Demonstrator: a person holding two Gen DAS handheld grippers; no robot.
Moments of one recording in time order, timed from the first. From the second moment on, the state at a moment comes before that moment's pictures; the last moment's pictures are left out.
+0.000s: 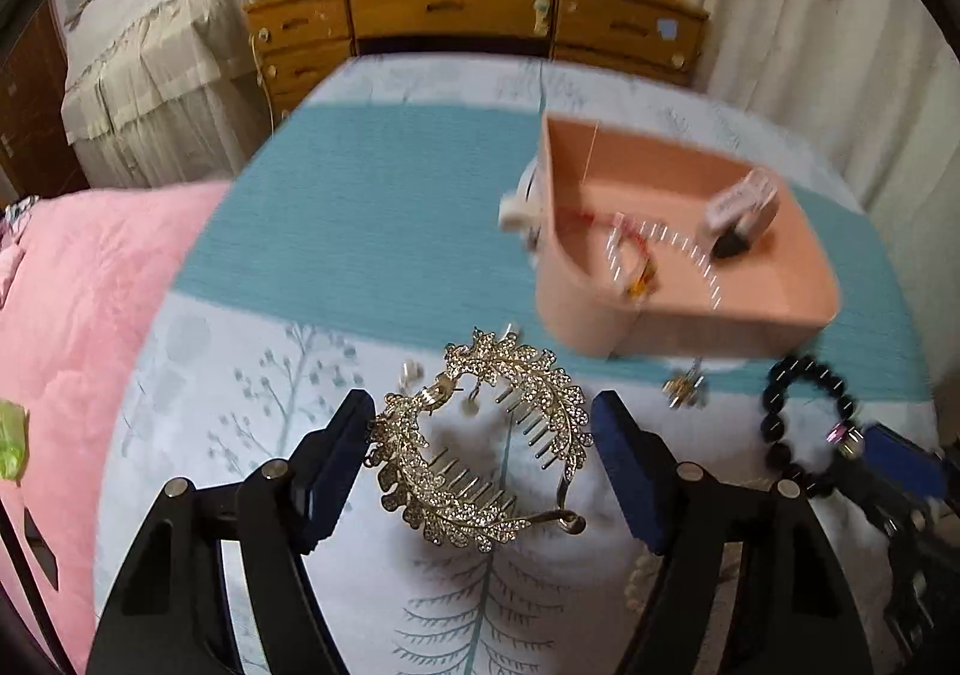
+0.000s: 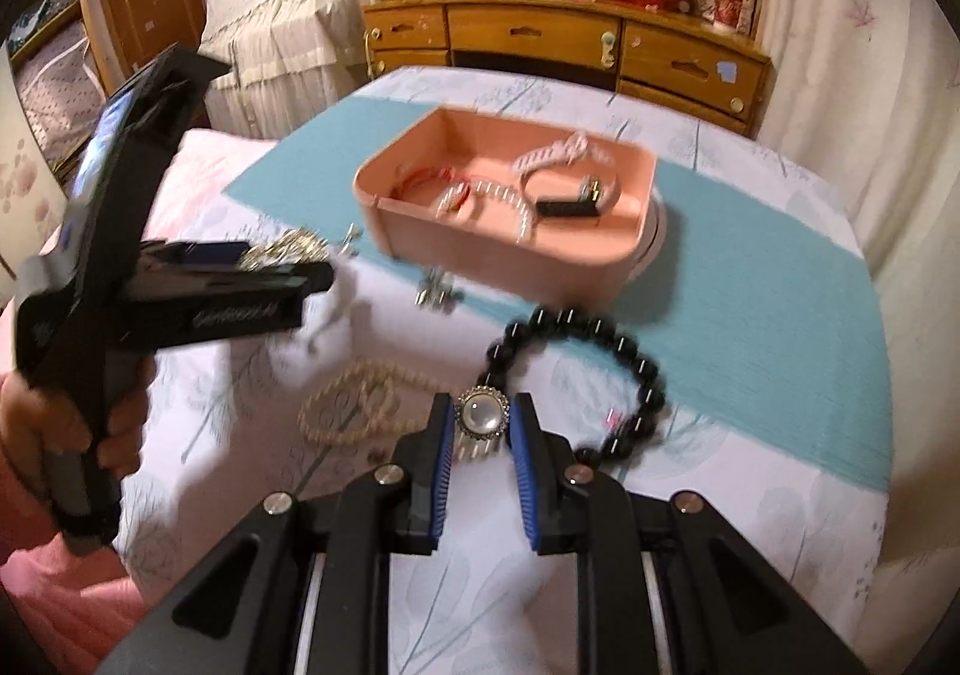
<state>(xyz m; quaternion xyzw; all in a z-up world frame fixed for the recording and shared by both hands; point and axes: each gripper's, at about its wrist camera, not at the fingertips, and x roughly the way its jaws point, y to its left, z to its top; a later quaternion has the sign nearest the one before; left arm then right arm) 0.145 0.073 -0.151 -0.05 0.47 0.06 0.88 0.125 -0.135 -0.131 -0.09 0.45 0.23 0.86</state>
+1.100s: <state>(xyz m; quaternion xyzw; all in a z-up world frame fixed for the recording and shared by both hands) 0.212 0.033 -0.089 -0.08 0.39 -0.03 0.92 0.208 -0.144 -0.111 0.03 0.41 0.18 0.89</state>
